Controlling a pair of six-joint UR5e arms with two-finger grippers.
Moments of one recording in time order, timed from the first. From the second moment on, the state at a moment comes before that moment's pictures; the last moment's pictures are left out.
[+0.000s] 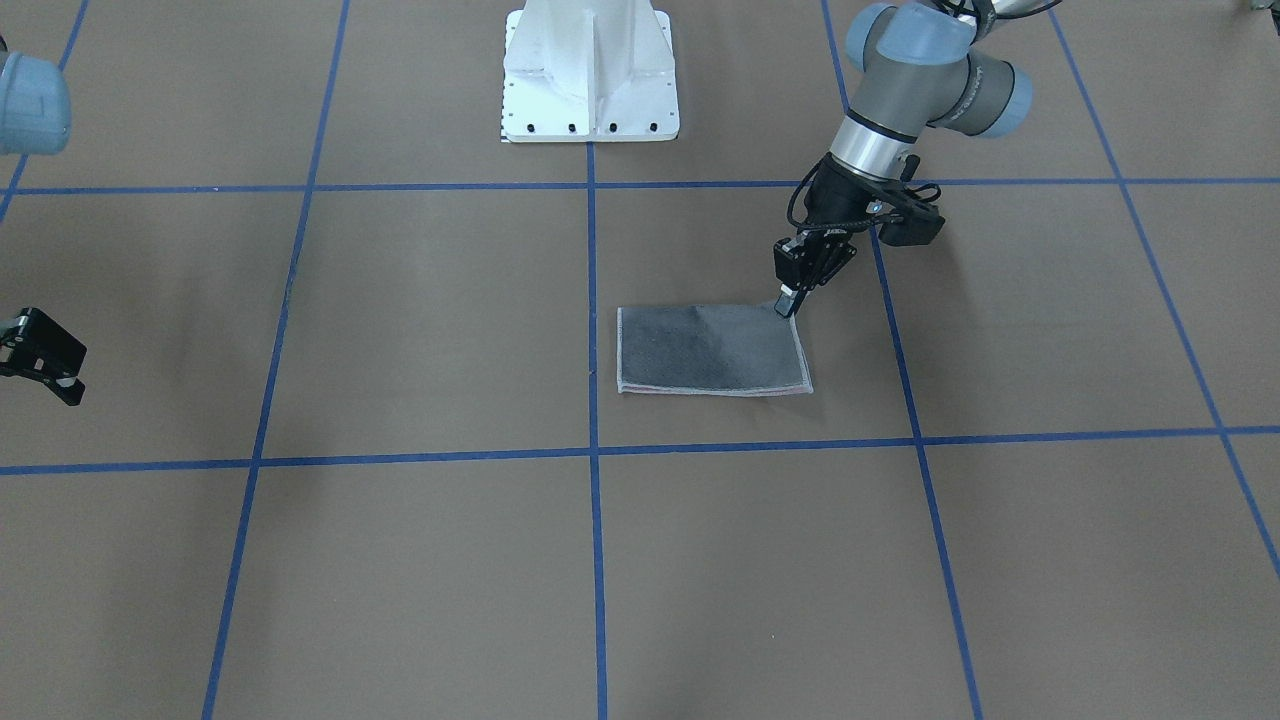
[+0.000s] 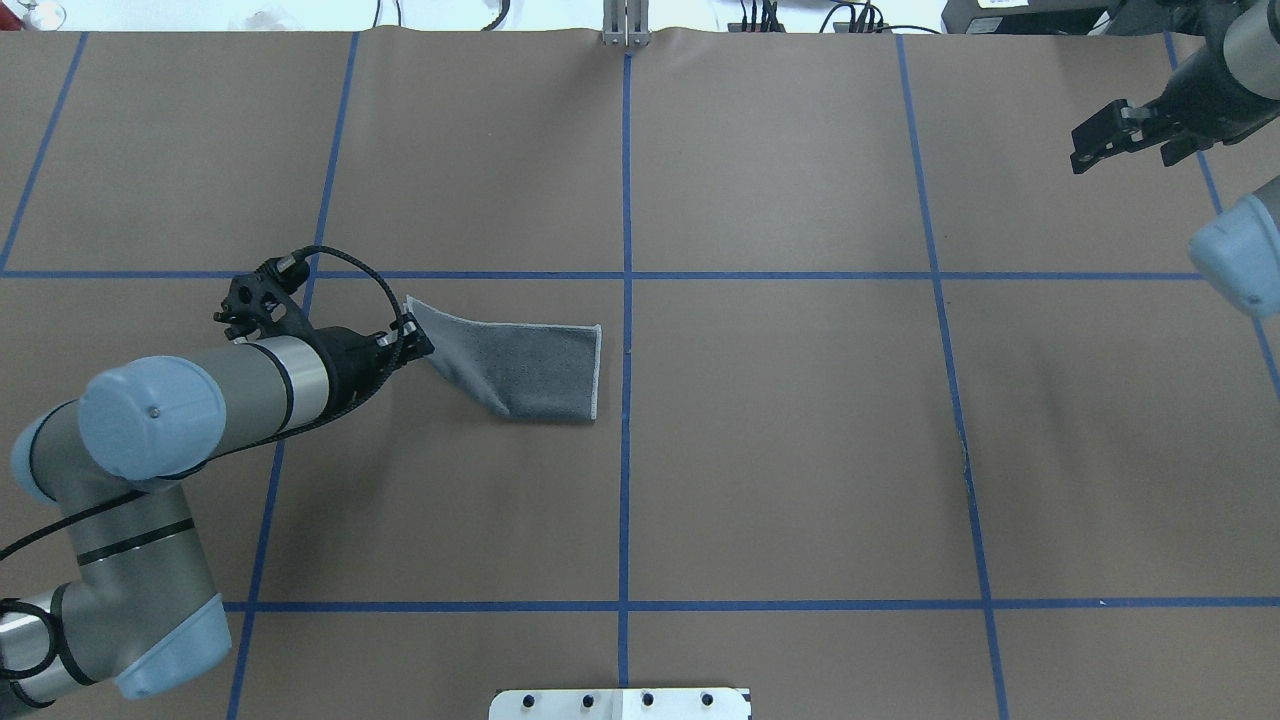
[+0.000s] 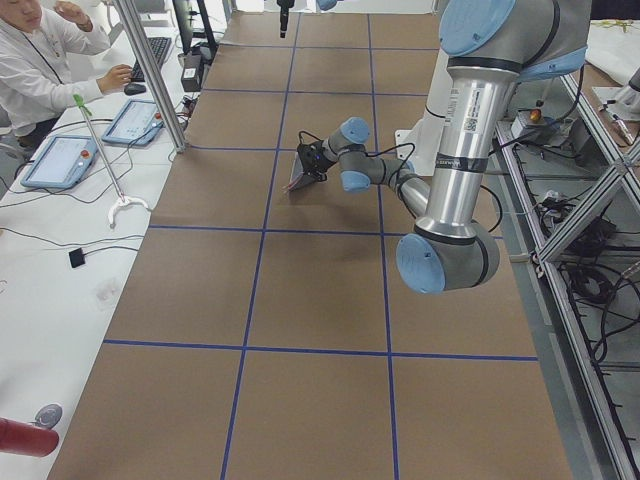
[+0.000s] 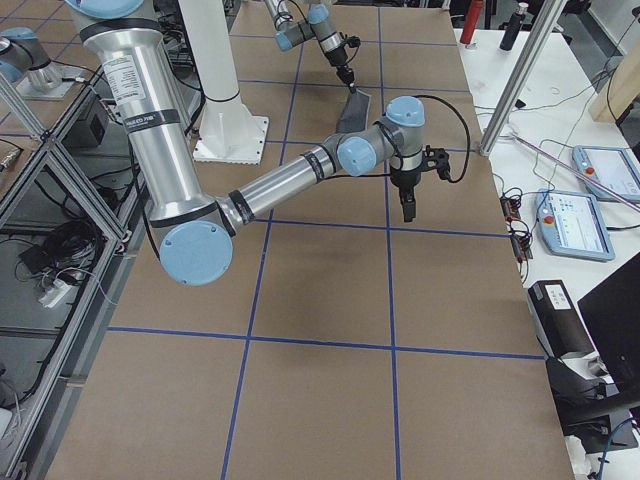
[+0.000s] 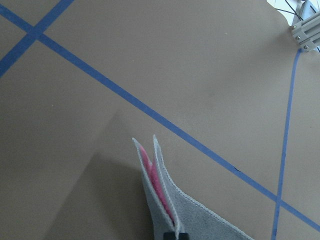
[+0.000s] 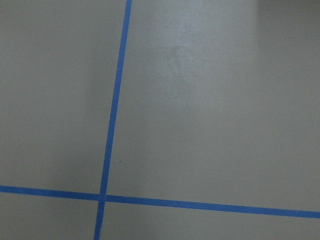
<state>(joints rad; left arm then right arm) -0.47 -1.80 -1.84 -2.29 -1.48 -1.79 1.18 -1.28 1.79 -1.55 2.14 0.56</state>
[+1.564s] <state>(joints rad) -0.37 -2.15 -1.58 -2.28 -1.41 -1.74 1.18 -1.28 1.79 -1.55 2.14 0.56</state>
